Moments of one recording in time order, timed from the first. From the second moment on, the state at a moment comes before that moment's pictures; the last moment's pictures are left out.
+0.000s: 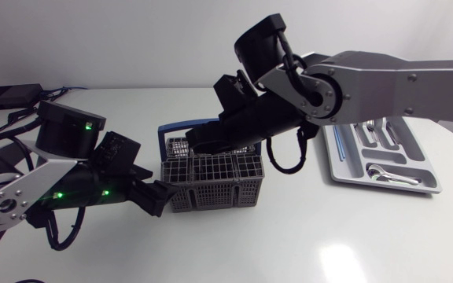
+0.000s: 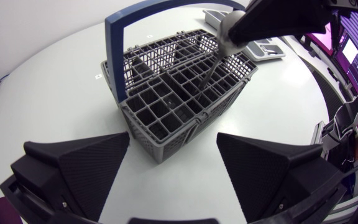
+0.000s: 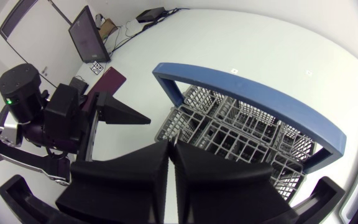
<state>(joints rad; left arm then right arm) -0.47 1.17 0.65 -0.27 0.16 0.03 0.71 1.64 1.25 -0.38 -0.38 0.27</state>
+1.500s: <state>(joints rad) -0.49 1.17 0.65 -0.32 0.08 0.03 0.14 1.25 0.99 -0.77 0.06 -0.30</state>
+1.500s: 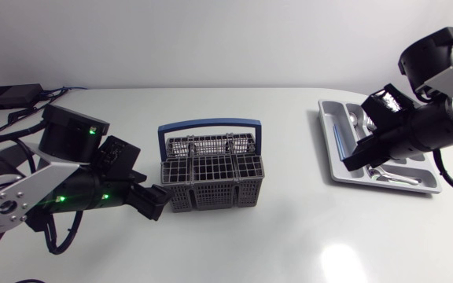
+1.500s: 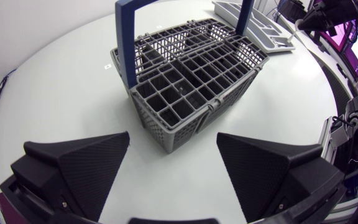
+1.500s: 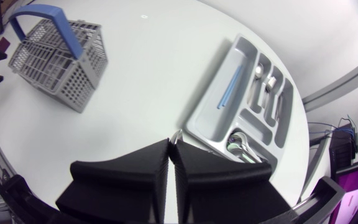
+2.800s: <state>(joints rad) -0.51 1.12 0.64 -0.36 -0.10 0.03 -0.25 1.61 0.96 -0.23 0.15 -0.48</state>
